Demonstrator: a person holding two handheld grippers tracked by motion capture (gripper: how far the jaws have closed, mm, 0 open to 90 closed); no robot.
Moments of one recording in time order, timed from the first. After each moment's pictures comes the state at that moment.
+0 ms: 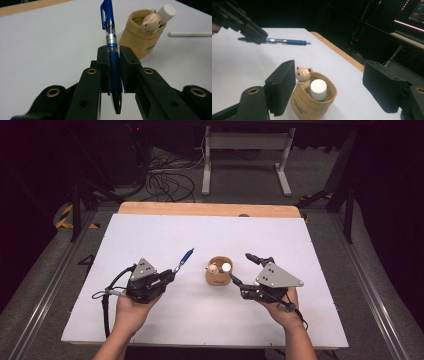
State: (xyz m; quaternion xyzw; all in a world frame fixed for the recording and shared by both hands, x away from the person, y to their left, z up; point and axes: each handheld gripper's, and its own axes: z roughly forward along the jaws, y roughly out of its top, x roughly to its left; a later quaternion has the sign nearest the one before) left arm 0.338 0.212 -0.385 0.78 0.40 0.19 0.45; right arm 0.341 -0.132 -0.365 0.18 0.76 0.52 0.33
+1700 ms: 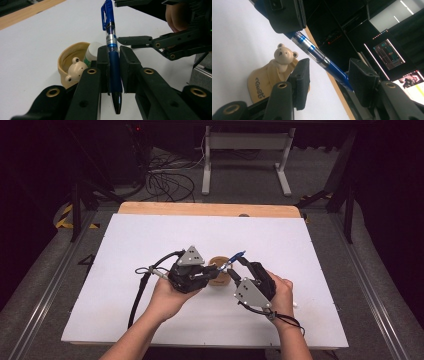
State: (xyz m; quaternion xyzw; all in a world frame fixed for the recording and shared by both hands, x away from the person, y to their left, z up) left arm 0.356 0.115 -0.344 0.84 0.28 0.11 0.45; right arm 0.337 -0.104 -0.383 0.03 0.77 0.37 0.52
